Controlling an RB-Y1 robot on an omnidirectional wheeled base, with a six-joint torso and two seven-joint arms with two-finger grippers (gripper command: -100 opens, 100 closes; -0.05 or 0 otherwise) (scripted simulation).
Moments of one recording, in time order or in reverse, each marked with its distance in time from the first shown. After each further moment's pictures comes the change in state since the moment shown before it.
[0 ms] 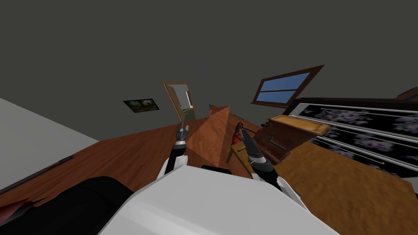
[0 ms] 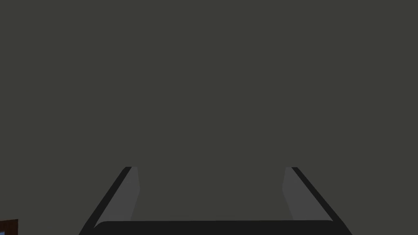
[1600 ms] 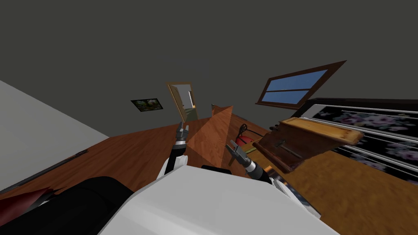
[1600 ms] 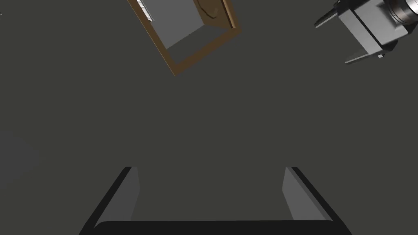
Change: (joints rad) left arm 0.000 0.000 0.000 0.000 0.000 0.000 0.000; right arm 0.018 -0.131 0.029 0.168 0.447 -0.093 0.016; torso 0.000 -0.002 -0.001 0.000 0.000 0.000
